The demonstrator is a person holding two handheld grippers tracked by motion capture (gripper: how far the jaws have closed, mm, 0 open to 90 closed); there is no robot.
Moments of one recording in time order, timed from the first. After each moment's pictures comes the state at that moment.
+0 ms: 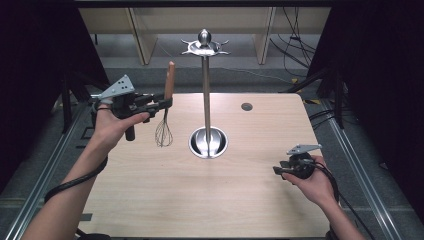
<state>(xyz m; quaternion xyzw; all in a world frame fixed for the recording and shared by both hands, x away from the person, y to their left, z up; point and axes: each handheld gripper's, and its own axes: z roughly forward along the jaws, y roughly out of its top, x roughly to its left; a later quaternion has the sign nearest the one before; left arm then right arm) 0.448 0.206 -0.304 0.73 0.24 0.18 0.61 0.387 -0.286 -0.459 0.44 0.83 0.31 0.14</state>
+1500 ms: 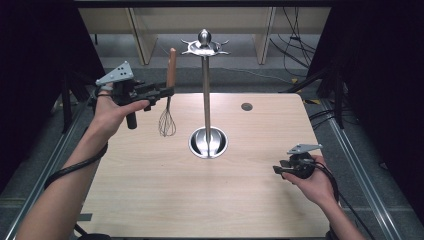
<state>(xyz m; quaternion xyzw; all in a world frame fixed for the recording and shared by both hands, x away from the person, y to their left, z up) 0.467 0.202 -0.282 0.72 0.22 0.17 0.63 0.389 -0.285 -0.462 0.44 0.82 0.33 0.15</state>
